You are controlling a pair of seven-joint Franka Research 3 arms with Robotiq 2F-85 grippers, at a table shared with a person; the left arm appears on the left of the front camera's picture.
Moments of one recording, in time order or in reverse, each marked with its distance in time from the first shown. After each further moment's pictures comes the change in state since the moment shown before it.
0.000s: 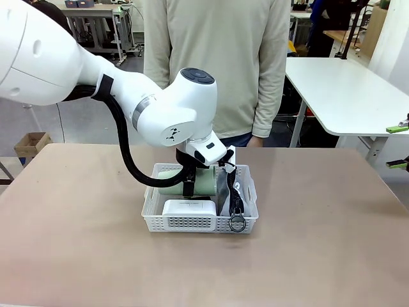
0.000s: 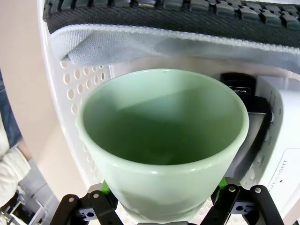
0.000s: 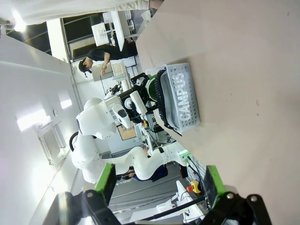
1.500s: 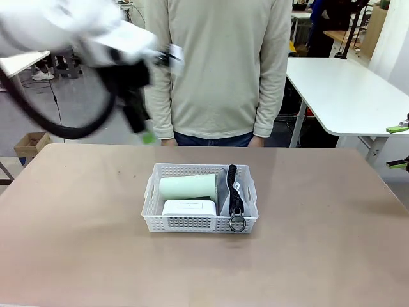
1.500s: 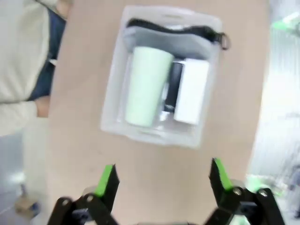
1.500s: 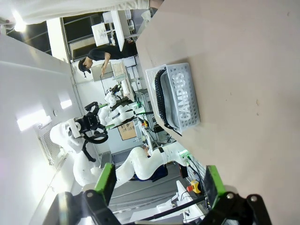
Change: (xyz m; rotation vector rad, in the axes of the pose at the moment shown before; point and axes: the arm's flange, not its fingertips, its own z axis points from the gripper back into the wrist) left arm -0.180 -0.026 0.212 -0.110 -0.409 0.225; right arm 0.000 0.000 0.000 0.001 0.000 0.000
